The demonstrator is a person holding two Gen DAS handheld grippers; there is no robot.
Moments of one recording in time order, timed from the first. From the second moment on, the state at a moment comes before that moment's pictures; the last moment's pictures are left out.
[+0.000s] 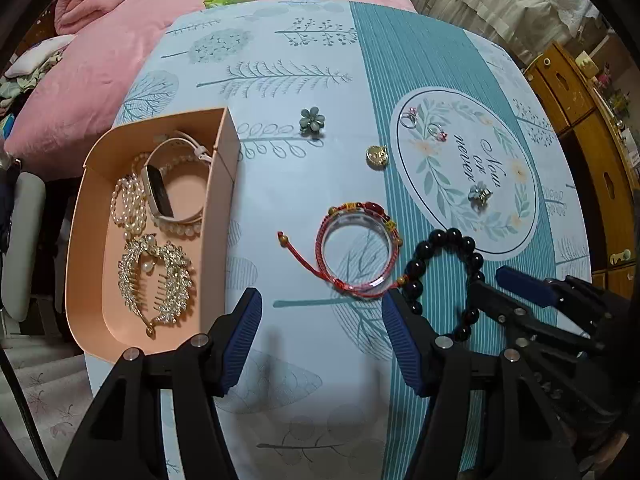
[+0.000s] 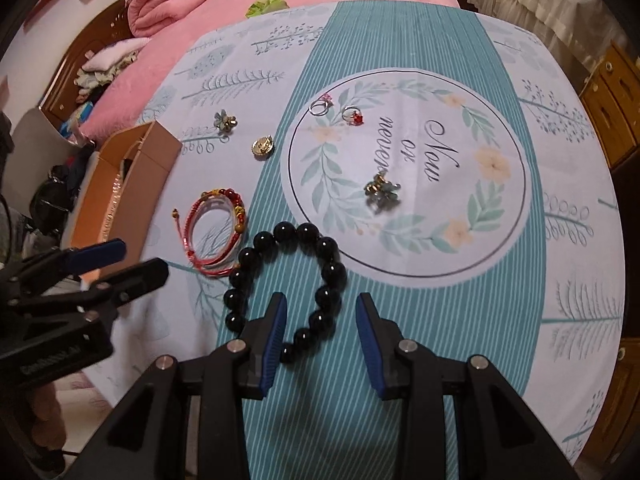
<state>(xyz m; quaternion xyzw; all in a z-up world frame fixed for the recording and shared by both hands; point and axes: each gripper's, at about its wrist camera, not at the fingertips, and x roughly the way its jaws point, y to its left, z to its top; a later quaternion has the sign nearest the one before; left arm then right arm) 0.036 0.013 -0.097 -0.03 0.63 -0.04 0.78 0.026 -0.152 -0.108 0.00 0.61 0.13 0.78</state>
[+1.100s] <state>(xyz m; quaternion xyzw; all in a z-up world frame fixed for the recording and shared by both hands) 0.075 -0.041 -0.139 -0.01 0.66 -0.07 0.74 -0.004 -0.207 -0.118 0.02 0.62 0.05 0.78</state>
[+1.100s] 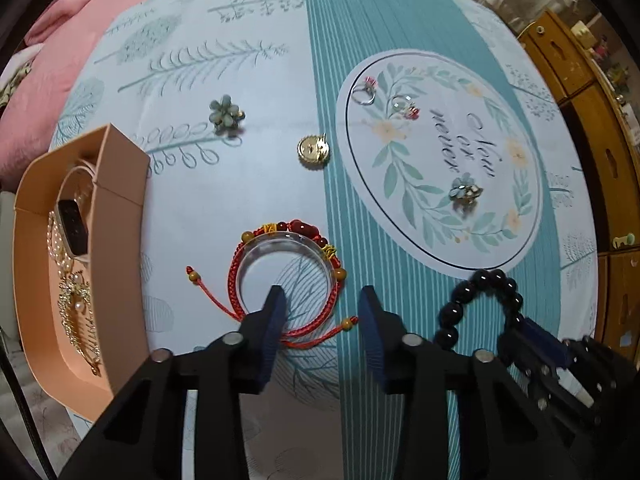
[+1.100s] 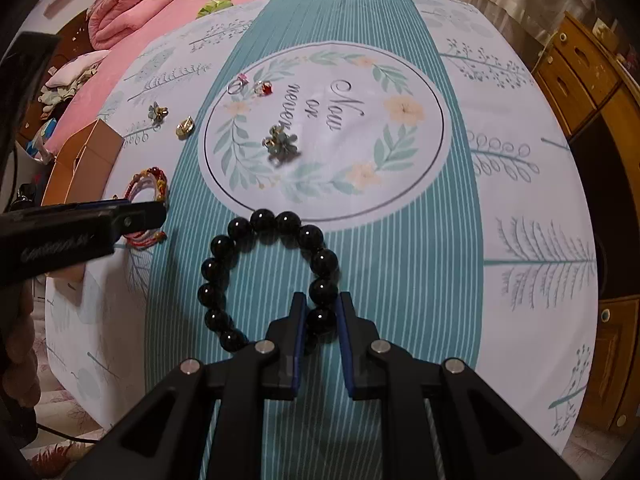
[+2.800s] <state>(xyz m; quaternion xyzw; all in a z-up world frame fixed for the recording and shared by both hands) 0.025 0.036 -0.003 -0.03 0.57 -0.01 0.82 -0.007 -0.144 0.007 -0.05 0.51 0.19 0.84</state>
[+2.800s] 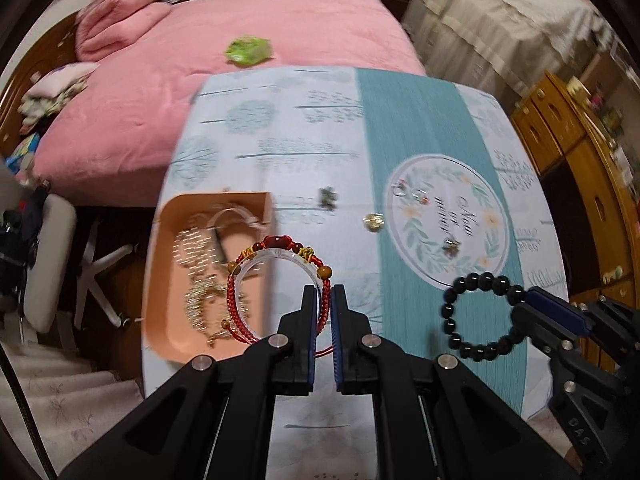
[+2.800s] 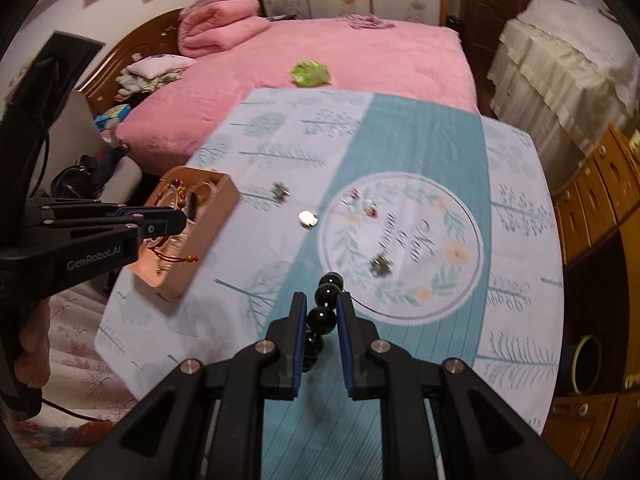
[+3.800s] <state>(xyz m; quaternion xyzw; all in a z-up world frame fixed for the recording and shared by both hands) -0.025 0.197 -0.018 -0.13 0.55 0.09 0.82 0.018 0.054 0.004 -0.11 0.51 0.39 0.76</state>
